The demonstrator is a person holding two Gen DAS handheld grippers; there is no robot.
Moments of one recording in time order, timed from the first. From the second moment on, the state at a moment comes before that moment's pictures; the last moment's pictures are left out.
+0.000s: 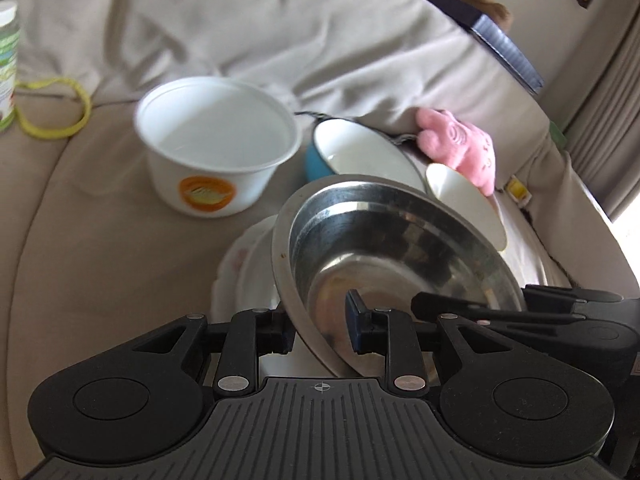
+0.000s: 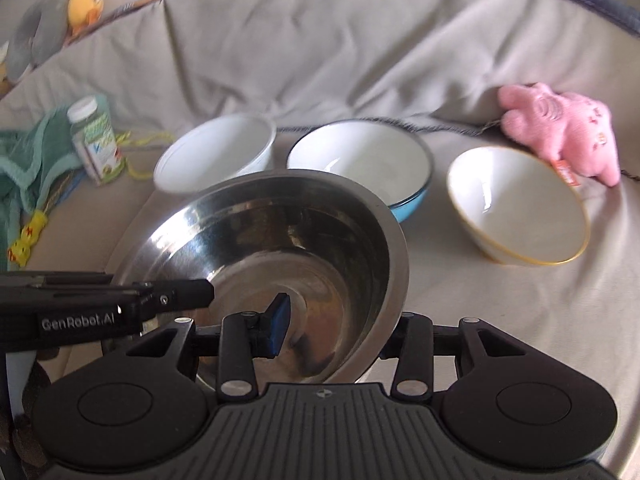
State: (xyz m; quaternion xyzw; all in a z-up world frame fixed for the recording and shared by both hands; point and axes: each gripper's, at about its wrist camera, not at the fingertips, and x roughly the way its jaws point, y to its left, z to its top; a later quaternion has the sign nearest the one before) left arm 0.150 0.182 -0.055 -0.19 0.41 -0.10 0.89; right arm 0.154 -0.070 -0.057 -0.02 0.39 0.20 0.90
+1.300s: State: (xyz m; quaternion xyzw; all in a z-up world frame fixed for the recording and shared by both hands) left arm 0.134 0.186 -0.054 -0.13 0.40 -0.08 0.90; right arm 0.126 -0.060 -0.052 -0.07 0.40 0.17 0.90
